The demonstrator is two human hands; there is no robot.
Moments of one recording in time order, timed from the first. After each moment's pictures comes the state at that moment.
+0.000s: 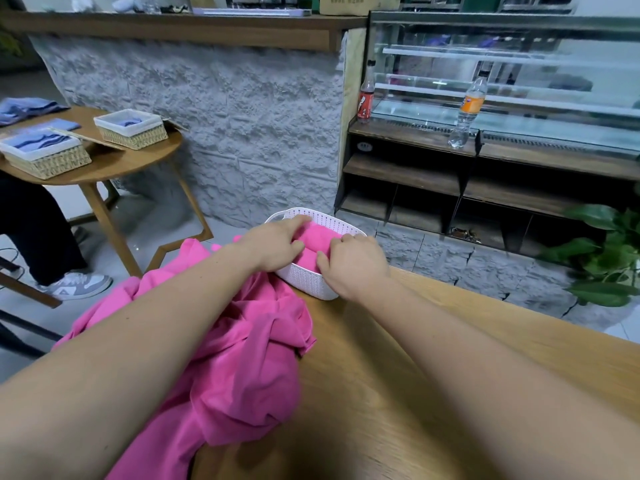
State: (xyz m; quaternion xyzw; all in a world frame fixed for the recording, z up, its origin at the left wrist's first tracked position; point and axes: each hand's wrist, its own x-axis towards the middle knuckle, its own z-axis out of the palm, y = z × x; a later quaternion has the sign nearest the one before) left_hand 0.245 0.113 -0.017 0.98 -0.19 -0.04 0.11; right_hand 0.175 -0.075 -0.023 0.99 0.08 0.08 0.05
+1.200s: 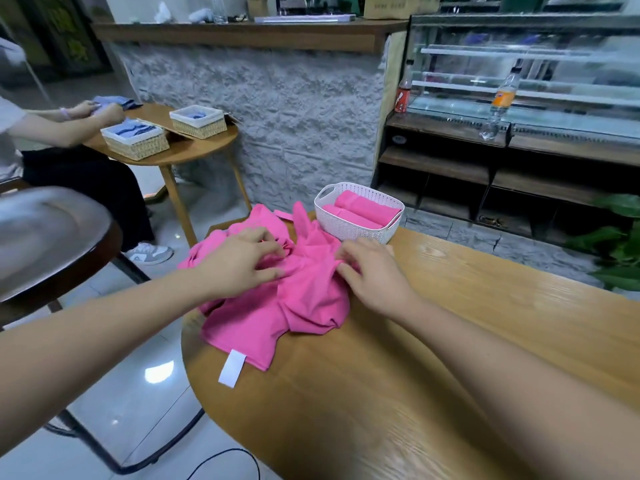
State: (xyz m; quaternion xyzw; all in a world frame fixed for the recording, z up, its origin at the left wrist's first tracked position) left_hand 0.032 0.269 0.000 0.95 -0.27 0.07 0.10; right_hand 0.015 -0.031 -0.027 0.93 0.22 0.14 -0.27
